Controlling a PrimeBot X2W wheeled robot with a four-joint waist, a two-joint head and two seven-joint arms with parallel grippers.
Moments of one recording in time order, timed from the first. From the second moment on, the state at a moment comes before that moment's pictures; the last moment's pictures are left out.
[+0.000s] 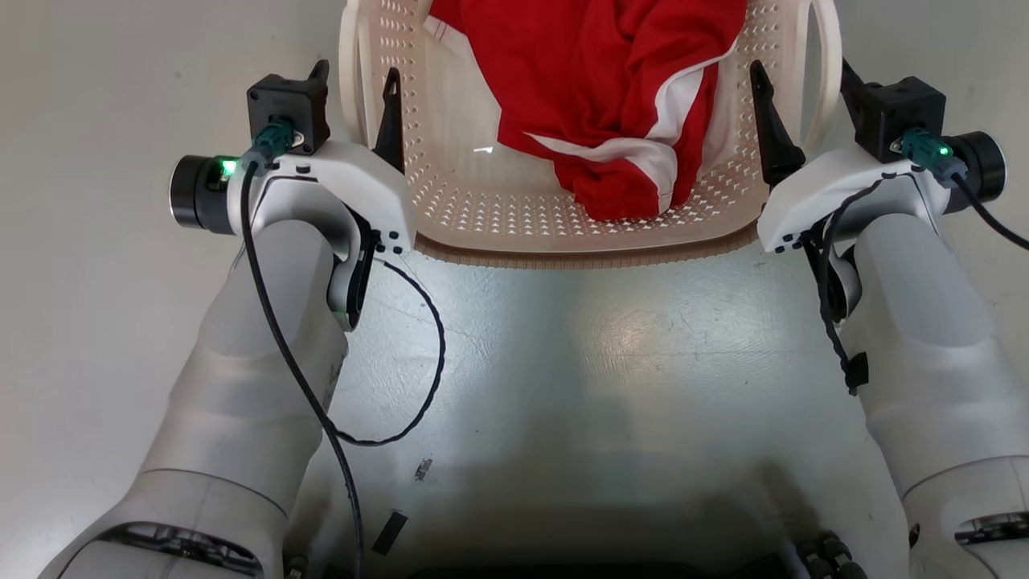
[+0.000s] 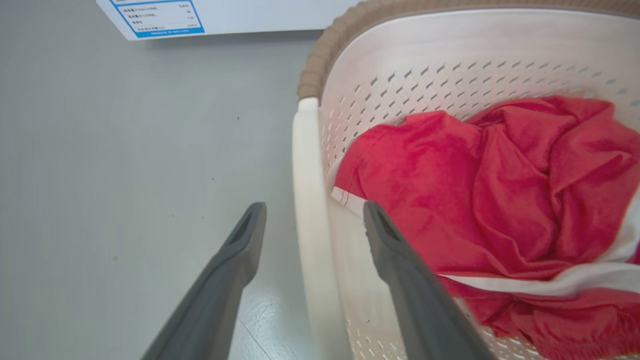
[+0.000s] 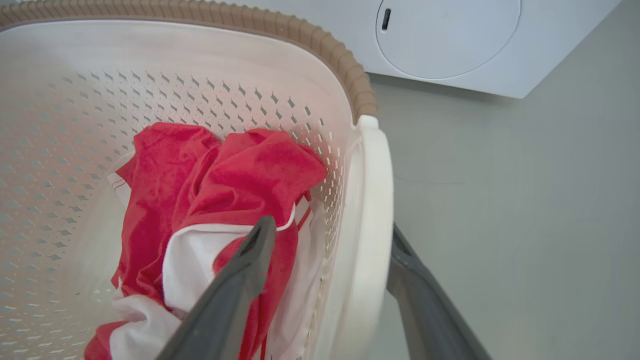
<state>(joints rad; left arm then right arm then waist) -0.97 0.03 -0.29 0.95 -0.27 0.06 -0.26 -0.92 -0.07 -0.05 0.91 -0.13 0.12 -0.25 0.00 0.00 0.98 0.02</state>
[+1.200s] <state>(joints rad) -1.08 0.03 -0.37 1.14 -0.30 0.05 -0.26 -1.01 -0.07 0.00 1.06 -0.06 0.12 -0.25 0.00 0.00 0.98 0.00</state>
